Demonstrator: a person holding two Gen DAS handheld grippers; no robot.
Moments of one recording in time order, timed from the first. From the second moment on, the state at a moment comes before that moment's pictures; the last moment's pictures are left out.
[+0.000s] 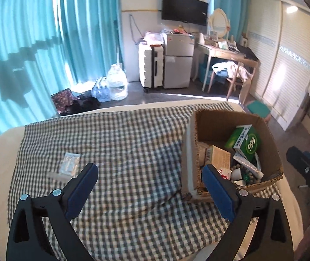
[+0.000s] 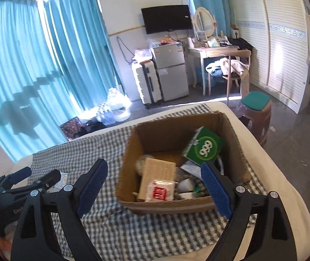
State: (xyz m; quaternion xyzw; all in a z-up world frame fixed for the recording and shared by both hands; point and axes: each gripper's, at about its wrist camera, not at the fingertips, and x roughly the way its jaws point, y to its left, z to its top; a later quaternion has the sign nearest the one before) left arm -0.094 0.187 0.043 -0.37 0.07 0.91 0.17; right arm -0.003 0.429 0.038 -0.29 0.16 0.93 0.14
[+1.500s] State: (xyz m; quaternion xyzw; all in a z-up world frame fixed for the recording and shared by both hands) left arm -0.145 -0.100 -0.136 -0.45 -0.05 0.89 -0.08; right arm -0.150 0.166 -0.110 -0.41 0.03 0.90 -0.12
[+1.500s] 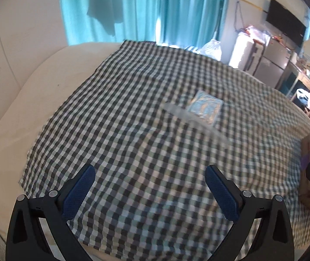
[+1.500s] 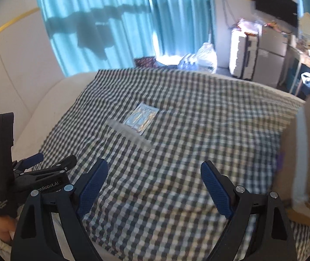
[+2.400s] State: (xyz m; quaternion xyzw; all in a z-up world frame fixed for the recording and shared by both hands) left arm -0.228 -0.153 -0.193 -0.49 -0.03 0.86 -0.12; right arm -0.280 0.090 -0.245 -0.53 0.00 0.82 -0.23
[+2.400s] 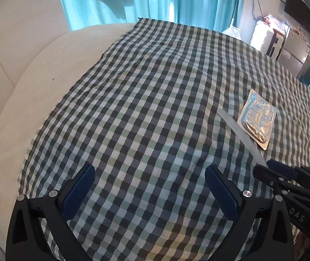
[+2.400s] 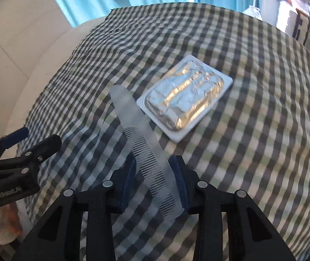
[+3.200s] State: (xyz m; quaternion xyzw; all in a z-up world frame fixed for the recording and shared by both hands) left arm -0.230 -0.124 -0.188 -0.47 -0.01 0.88 -0.07; right arm -0.230 0.095 -0.242 -0.52 0.02 0.83 -0.18
